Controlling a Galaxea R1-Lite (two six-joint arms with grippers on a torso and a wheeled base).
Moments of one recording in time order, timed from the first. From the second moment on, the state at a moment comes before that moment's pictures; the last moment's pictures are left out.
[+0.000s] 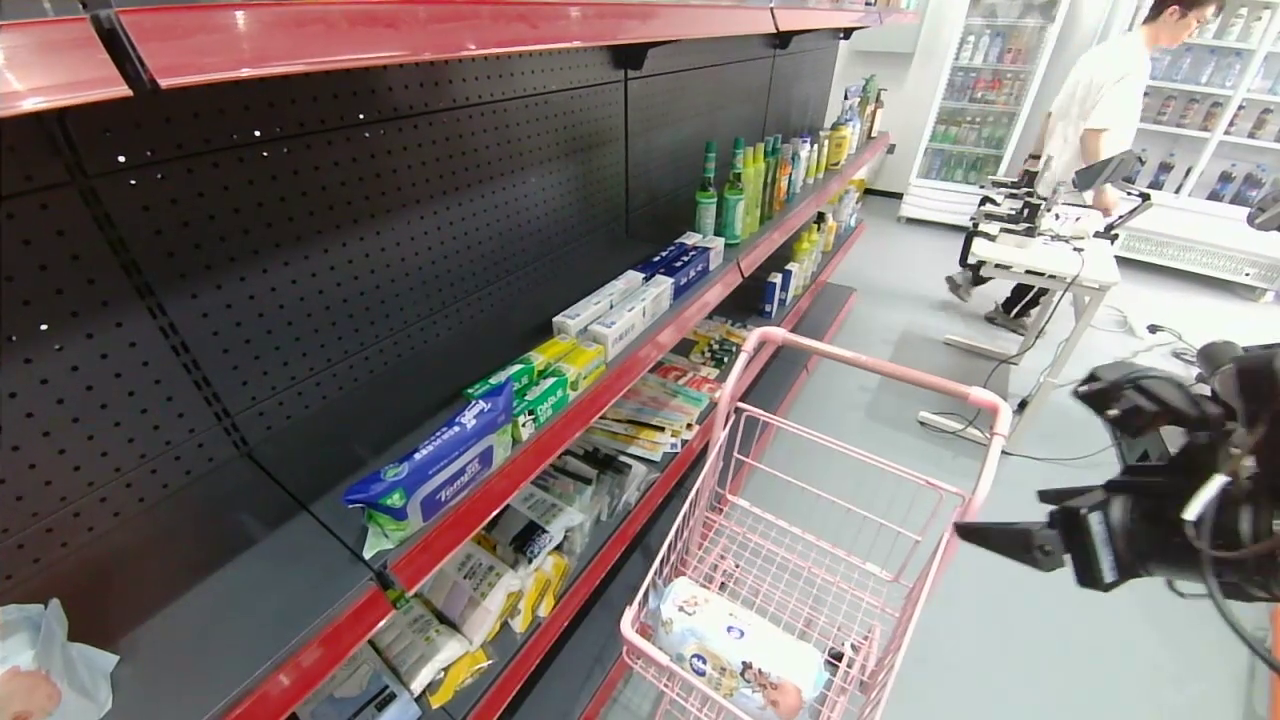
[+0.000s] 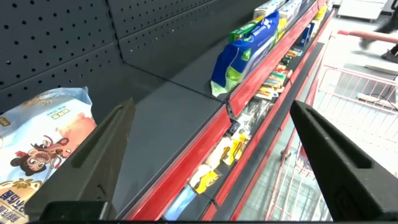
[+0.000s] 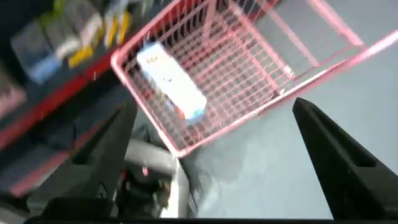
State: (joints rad) left arm 0.00 0.00 0.00 0.00 0.00 0.01; right arm 0.14 1.43 -0.64 -0.04 0.20 -0.14
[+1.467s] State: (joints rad) left arm 0.00 0.00 0.00 0.00 0.00 0.01; right arm 0.31 2.30 -0.93 -0.12 0.26 -0.57
